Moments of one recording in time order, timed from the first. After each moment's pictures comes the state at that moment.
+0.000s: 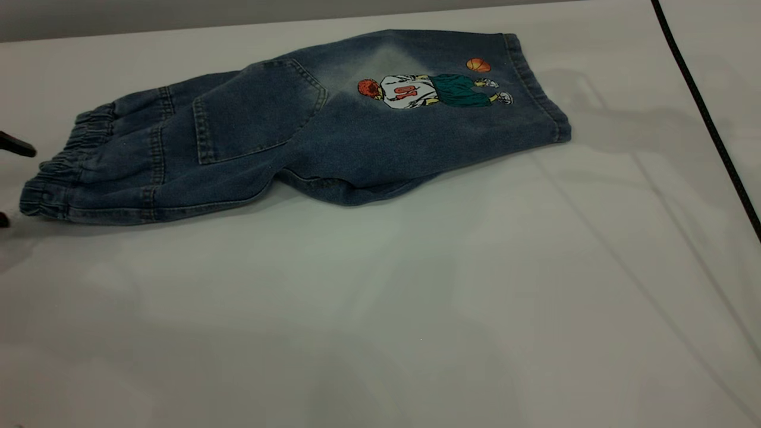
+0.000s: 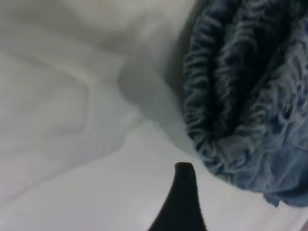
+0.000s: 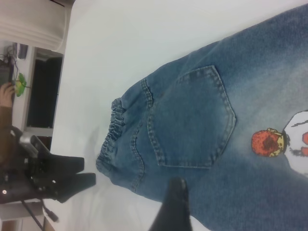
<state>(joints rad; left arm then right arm) 0.56 2.06 -0.84 -1.19 0.83 0.72 0.13 2.16 -1.51 1.30 0.90 -0.80</state>
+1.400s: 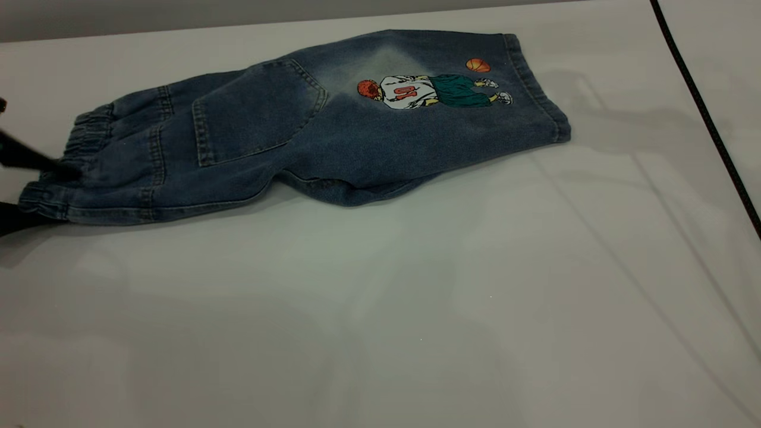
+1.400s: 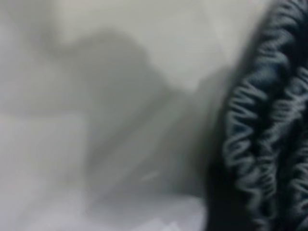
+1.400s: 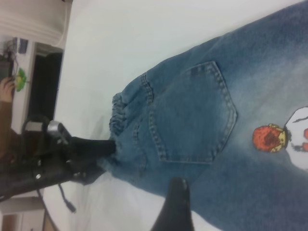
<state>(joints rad) 0.48 2.21 -0.85 -1.53 0.70 0.96 0.13 2.16 -1.51 1.29 0.92 -0.80</state>
